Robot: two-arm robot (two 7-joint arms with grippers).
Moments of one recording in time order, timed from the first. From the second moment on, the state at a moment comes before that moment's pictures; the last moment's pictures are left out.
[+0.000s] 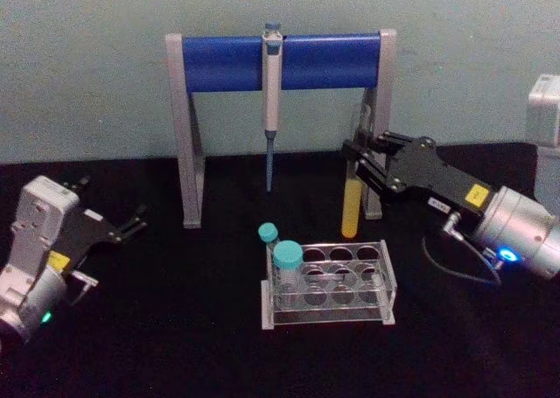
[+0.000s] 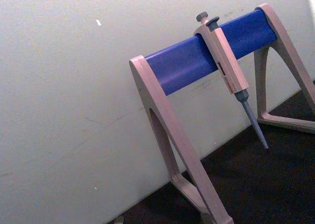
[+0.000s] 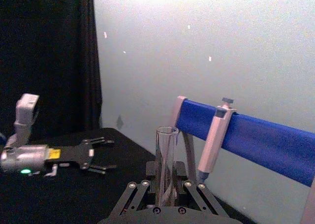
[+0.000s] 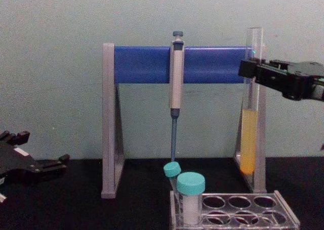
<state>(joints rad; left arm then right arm) -0.20 0.60 0.45 -1.41 -0.25 -0.12 0.03 0.28 0.52 -0.35 -1.57 0.60 -0.05 0.63</state>
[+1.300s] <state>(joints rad) -0.20 0.60 0.45 -1.41 -0.25 -0.12 0.03 0.31 0.49 -0.41 -1.42 0.63 -0.14 0.66</state>
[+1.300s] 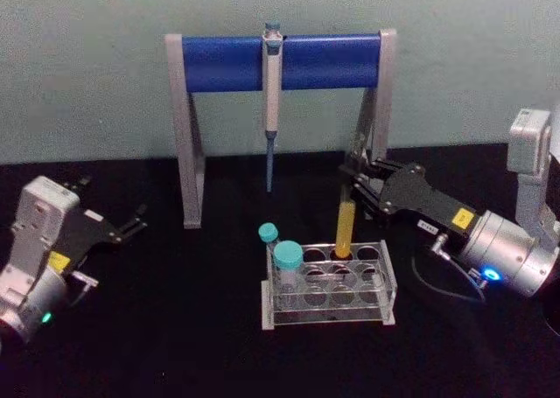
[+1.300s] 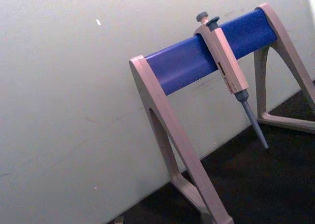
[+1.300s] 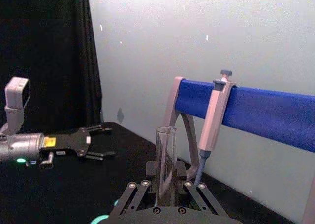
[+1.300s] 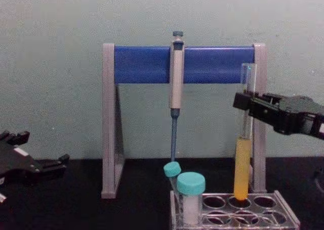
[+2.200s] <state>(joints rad) -0.20 0.60 0.45 -1.41 -0.25 -0.12 0.03 0.34 0.47 -0.44 -1.35 0.58 -0.10 0.65</state>
